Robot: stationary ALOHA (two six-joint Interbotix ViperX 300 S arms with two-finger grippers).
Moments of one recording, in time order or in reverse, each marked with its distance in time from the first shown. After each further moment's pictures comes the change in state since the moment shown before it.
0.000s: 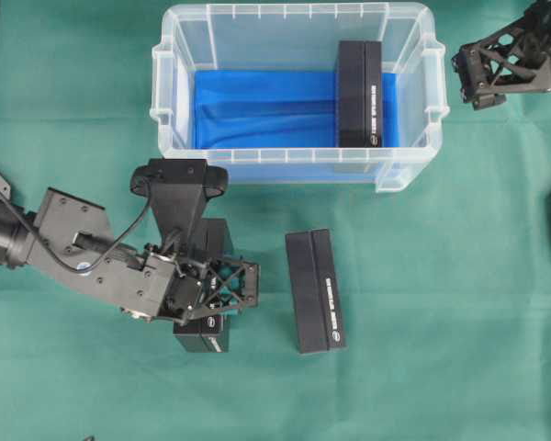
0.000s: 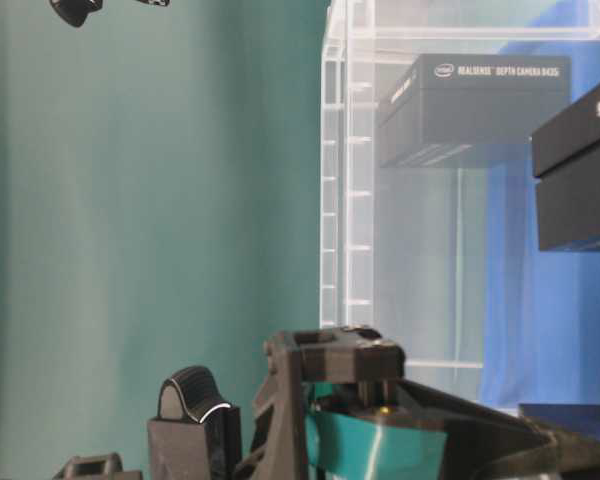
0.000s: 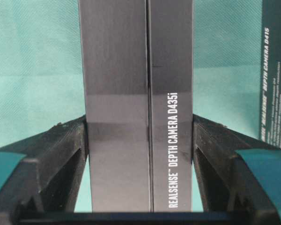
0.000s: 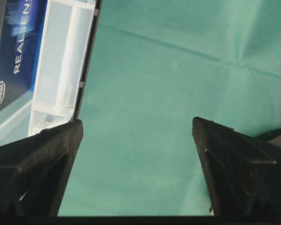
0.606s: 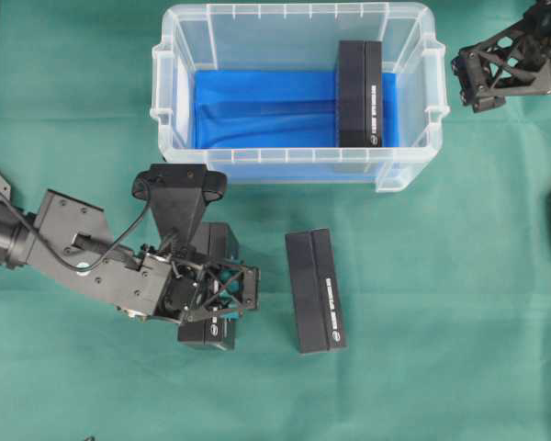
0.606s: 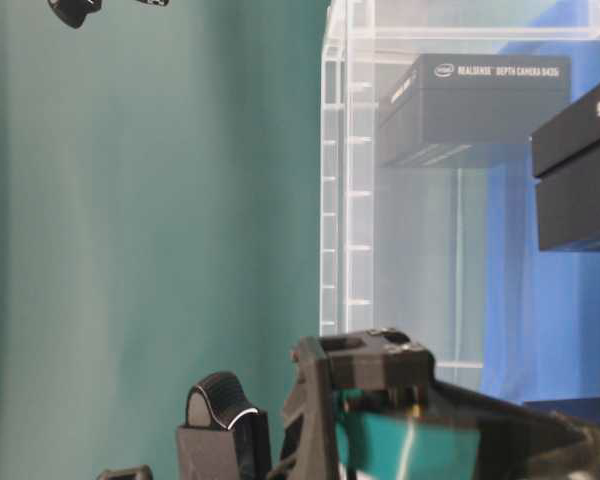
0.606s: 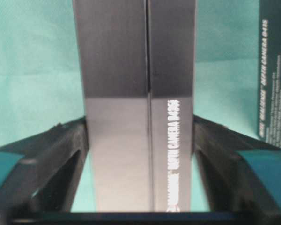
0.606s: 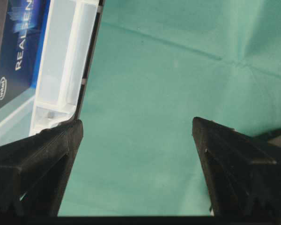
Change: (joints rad) left arm -0.002 -0.002 0.043 -0.021 -0.089 0.002; right arm 0.011 0.000 0.002 0.000 0.000 0.000
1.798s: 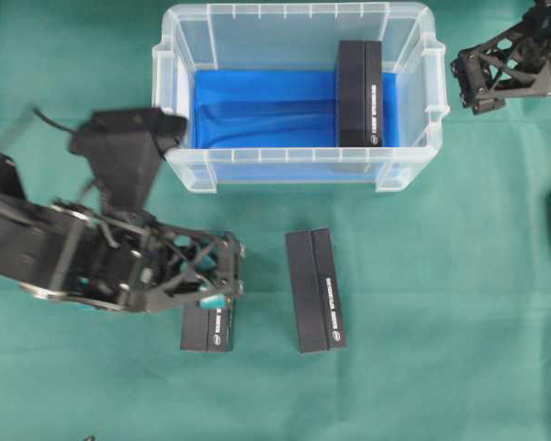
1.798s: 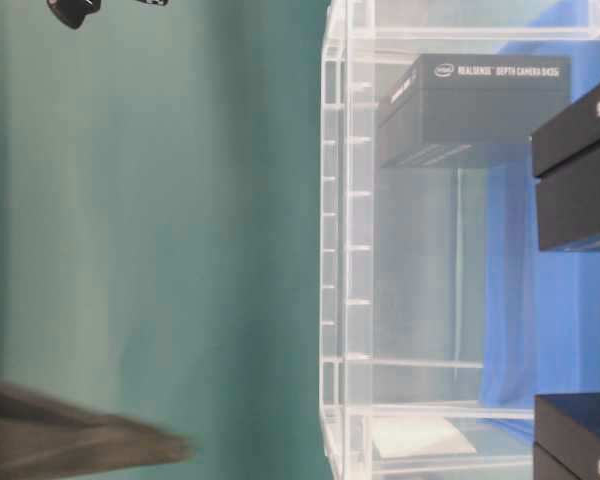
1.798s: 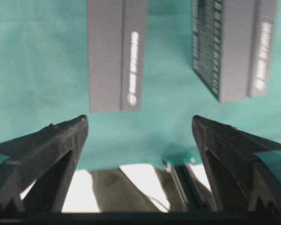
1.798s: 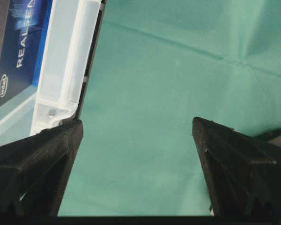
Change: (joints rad) left arm -0.002 -0.183 -0.299 -0.015 0.371 0.009; right arm 0.008 0.000 0.000 0.000 0.002 0.000
